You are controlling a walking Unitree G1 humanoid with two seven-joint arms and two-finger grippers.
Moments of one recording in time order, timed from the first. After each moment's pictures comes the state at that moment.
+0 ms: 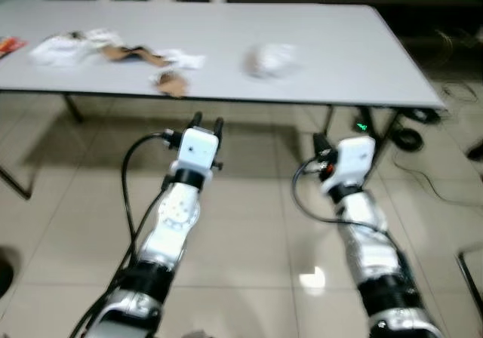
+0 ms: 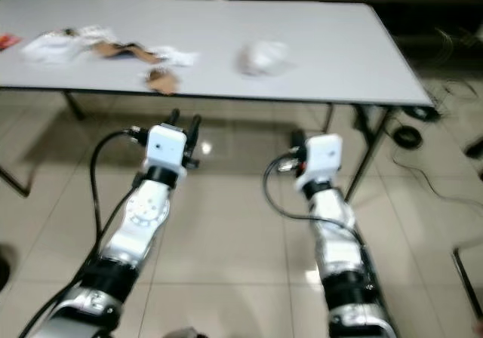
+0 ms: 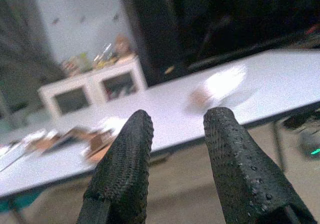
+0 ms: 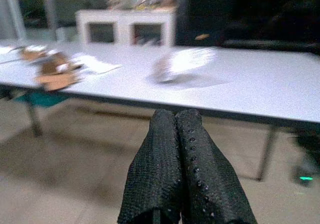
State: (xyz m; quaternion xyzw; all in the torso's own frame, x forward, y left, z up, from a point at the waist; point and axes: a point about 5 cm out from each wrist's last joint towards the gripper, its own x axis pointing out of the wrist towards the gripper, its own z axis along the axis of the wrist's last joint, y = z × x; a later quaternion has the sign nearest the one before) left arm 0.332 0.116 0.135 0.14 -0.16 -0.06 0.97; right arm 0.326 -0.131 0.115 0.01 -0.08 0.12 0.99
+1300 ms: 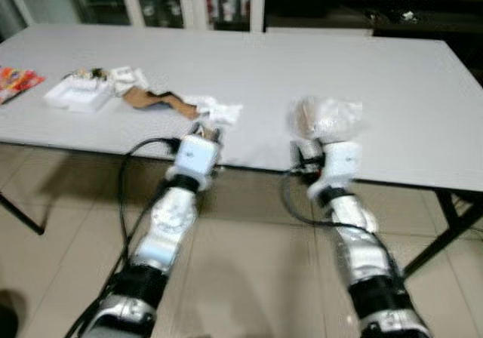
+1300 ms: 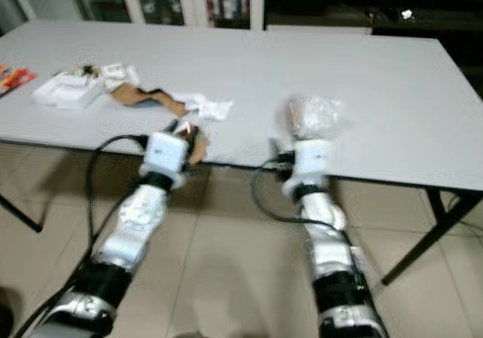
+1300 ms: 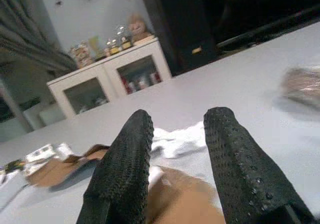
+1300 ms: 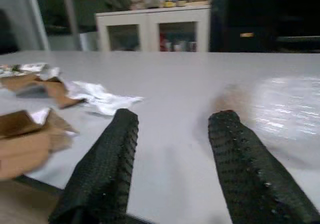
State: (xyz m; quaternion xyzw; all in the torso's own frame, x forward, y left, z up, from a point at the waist) left arm 0.330 0.114 0.128 0.15 -0.14 -0.09 0.97; right arm 0.324 -0.124 0.108 0.03 -0.06 0.12 0.99
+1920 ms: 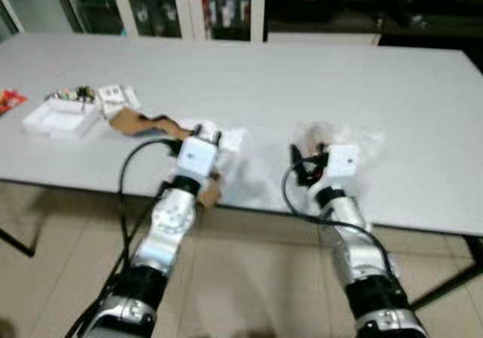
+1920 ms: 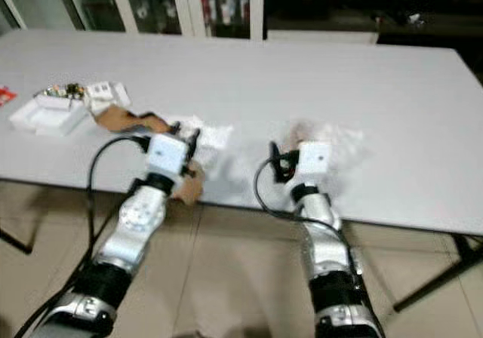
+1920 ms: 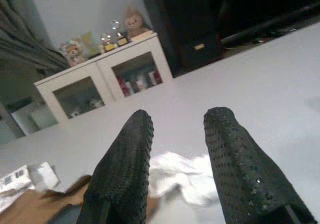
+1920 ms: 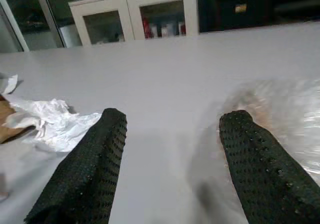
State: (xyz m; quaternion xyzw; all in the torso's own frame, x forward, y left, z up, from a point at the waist) left arm 0.329 0.113 0.127 0.15 -0.13 -0.10 0.97; right arm 0.326 -0.128 0.101 0.07 -0.02 0.08 0.99
